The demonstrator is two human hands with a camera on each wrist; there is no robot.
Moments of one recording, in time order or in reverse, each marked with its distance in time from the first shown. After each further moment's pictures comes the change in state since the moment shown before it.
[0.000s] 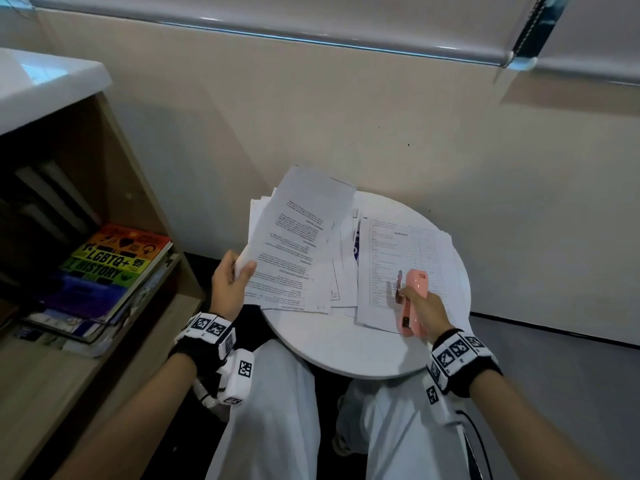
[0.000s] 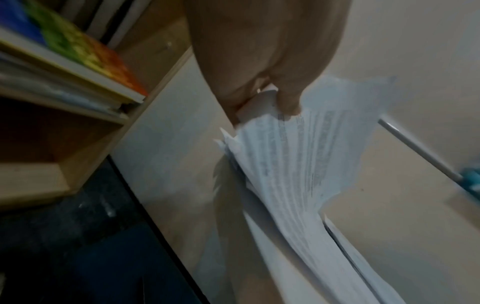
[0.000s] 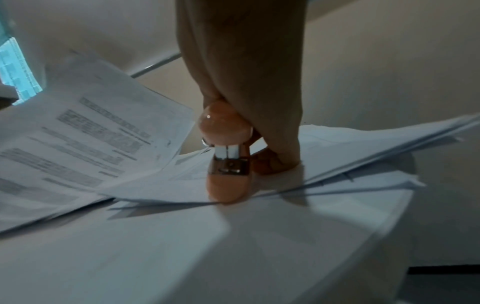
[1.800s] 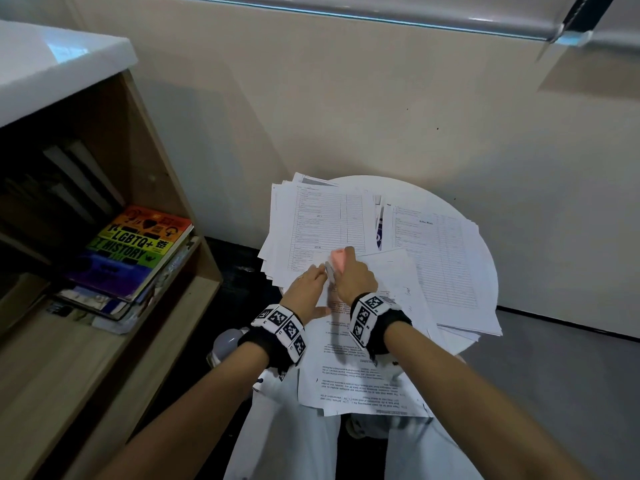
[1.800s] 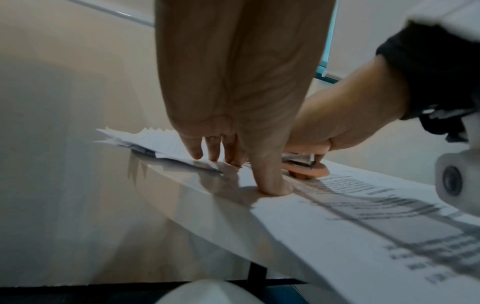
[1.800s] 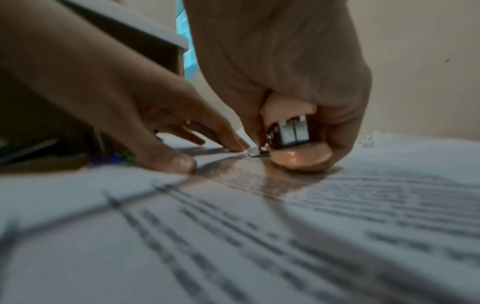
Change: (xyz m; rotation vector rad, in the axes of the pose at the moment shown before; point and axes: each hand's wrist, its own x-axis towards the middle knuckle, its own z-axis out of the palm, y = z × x) left_hand -0.025 -0.005 0.059 0.980 -0.742 0.175; right_hand -0.031 -0.024 0.156 -0.860 -0.110 -0.416
